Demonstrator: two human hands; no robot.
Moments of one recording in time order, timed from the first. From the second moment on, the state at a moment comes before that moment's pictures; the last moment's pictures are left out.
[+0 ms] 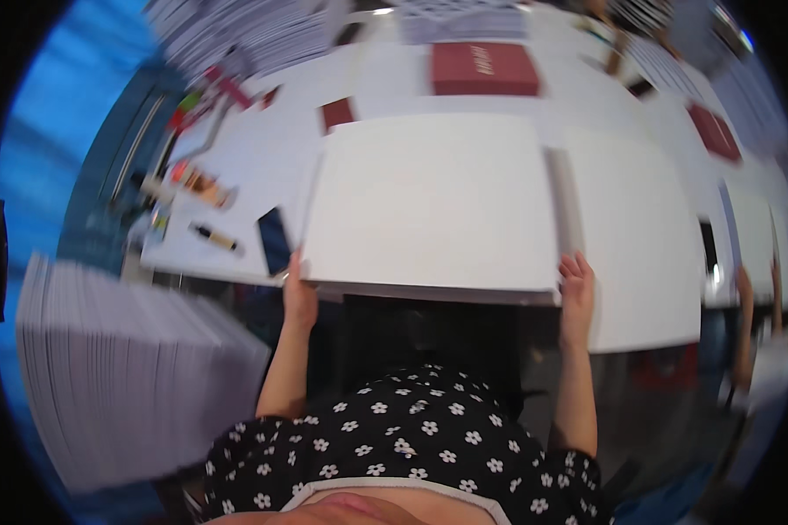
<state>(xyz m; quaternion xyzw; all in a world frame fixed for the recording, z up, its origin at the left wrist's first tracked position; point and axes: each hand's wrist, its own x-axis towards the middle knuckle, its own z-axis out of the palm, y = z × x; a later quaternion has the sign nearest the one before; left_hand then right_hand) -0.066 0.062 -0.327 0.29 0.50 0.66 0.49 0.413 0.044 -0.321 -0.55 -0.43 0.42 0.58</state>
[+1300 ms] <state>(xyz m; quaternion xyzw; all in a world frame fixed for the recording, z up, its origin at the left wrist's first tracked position) -0.102 0.016 -0.263 0.26 0.47 0.44 0.71 0.432 0.016 -0.308 -0.42 -0.24 0.74 0.47</state>
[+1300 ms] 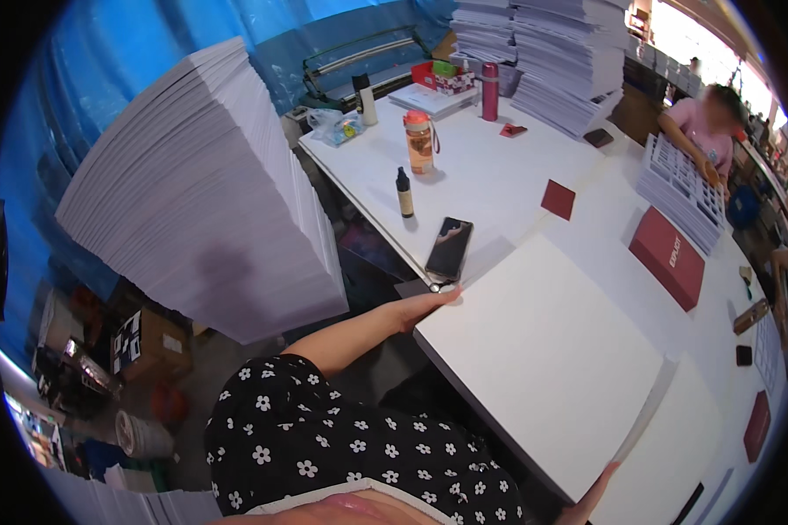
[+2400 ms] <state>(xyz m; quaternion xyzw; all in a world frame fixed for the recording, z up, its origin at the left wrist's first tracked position) -0.162 -0.273 0.233 0.48 0.44 0.76 0.00 0.089 0.189 0.130 0.10 -0.67 0.56 0.47</state>
